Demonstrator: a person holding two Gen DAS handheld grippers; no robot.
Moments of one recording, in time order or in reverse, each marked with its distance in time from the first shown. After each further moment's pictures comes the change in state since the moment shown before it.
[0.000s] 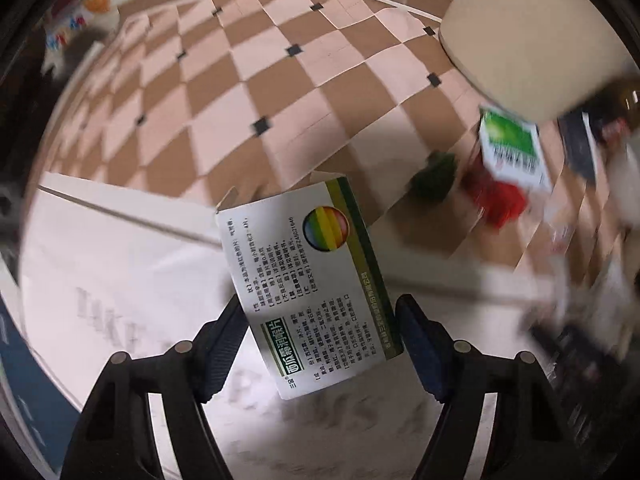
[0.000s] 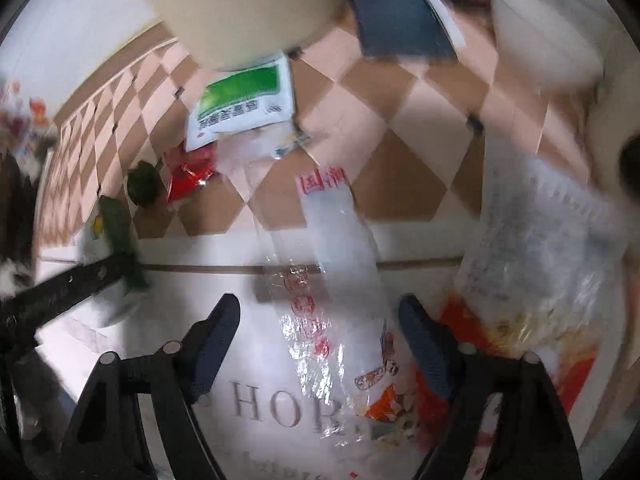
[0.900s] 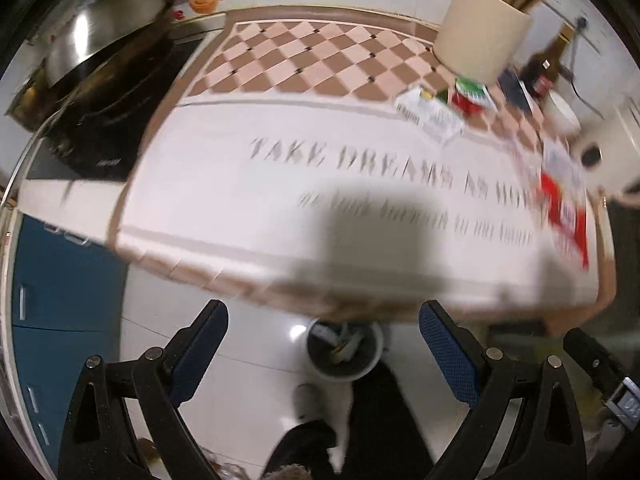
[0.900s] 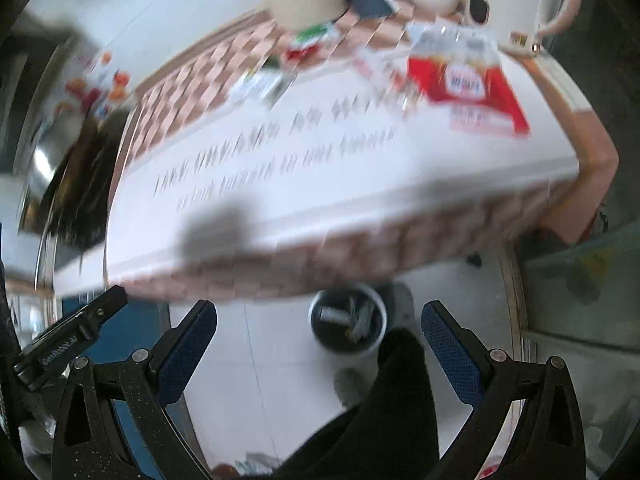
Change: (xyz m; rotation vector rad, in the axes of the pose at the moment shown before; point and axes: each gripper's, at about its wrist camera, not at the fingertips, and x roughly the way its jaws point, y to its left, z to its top) left arm -0.124 0.103 -0.175 0.013 -0.125 -0.044; right arm -0.171 0.053 -0.289 0.187 -0.108 0.116
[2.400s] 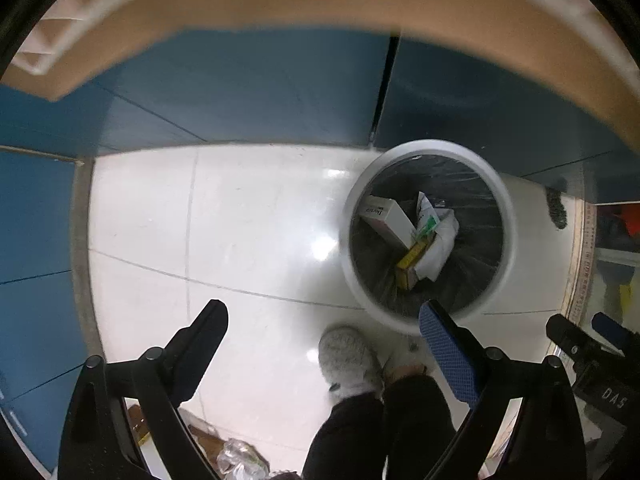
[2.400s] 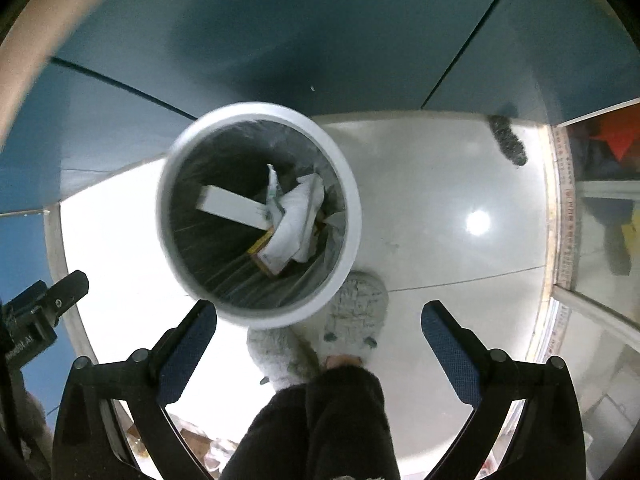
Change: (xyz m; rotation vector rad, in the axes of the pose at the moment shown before) left arm 0.379 0.060 -0.251 0.054 0.319 0.121; right arm 0.493 -0.114 -0.208 -0.105 0.384 -0.175
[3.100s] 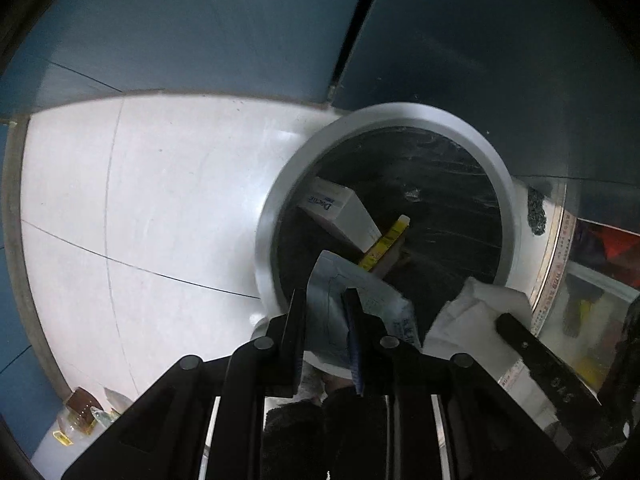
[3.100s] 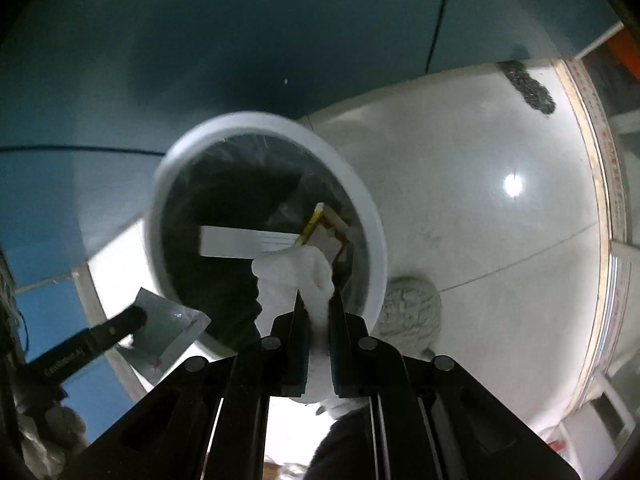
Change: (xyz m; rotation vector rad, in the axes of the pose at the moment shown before) left arm 0.137 -0.041 0.049 -0.064 0.180 -0.213; right arm 0.089 -0.033 0.021 0.211 0.006 0.164
